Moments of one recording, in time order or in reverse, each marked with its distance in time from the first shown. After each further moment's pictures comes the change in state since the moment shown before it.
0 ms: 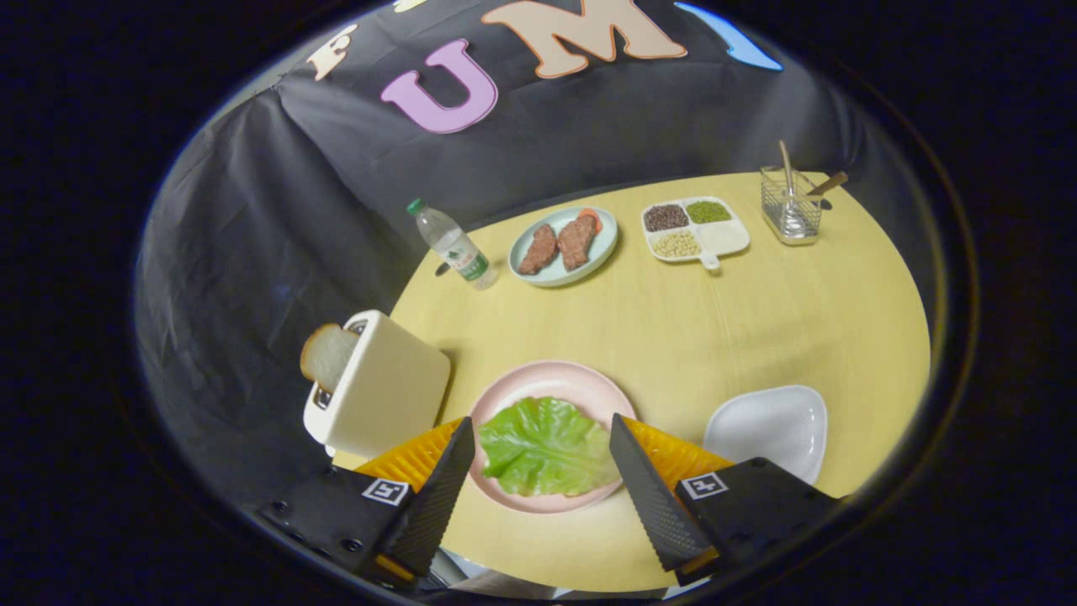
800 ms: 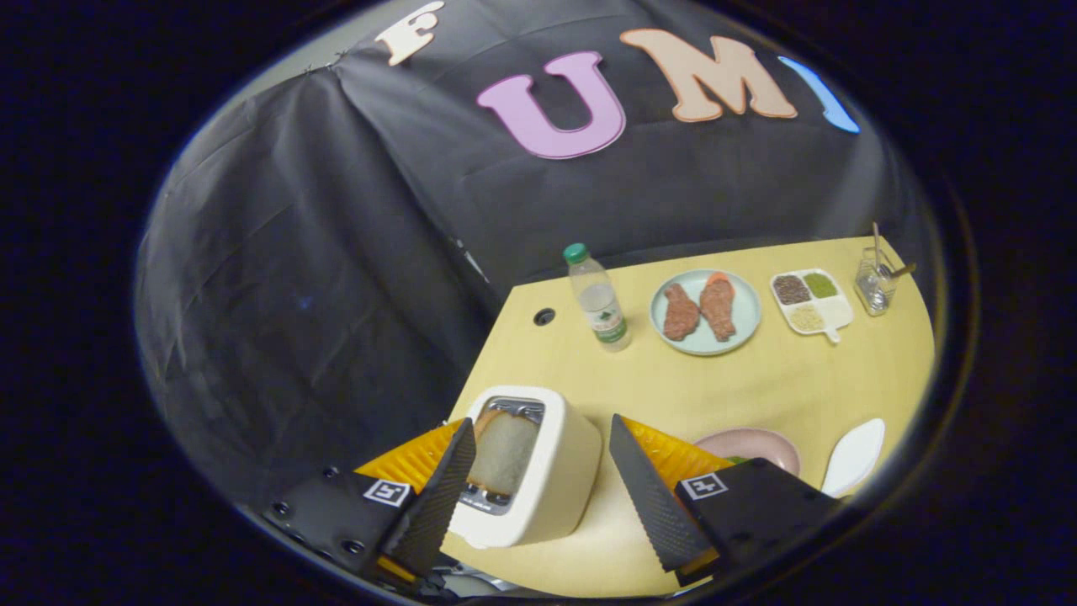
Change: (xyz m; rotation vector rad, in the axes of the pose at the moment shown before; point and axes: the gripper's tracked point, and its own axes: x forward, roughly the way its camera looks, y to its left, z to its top) arm 0.056 0.240 0.042 -0.098 -0.078 0.071
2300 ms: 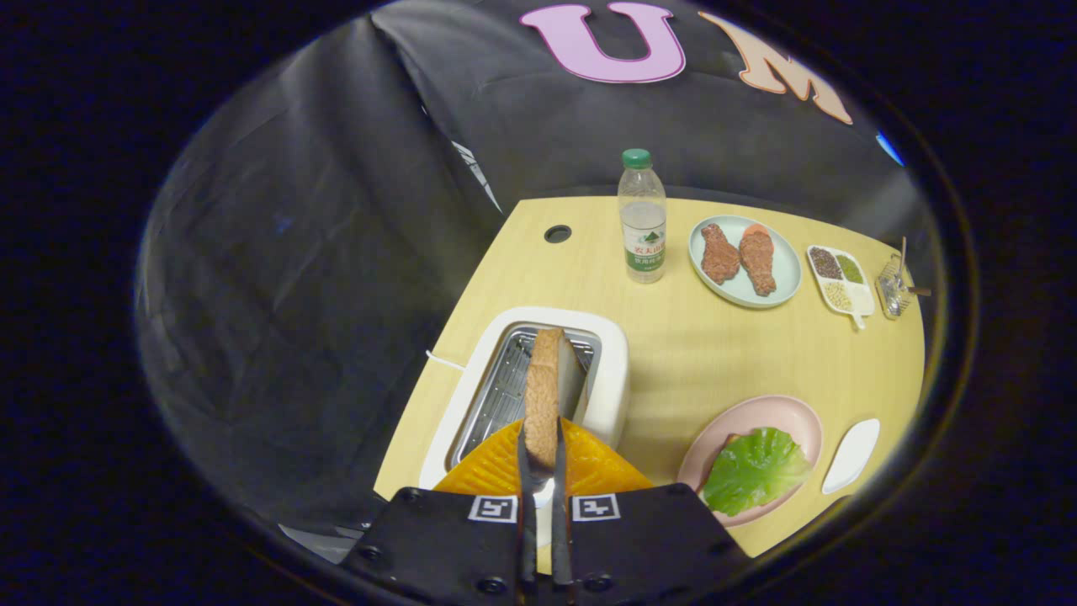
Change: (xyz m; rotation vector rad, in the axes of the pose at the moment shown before) arm 0.042 0.020 -0.062 -0.098 0.239 -0.077
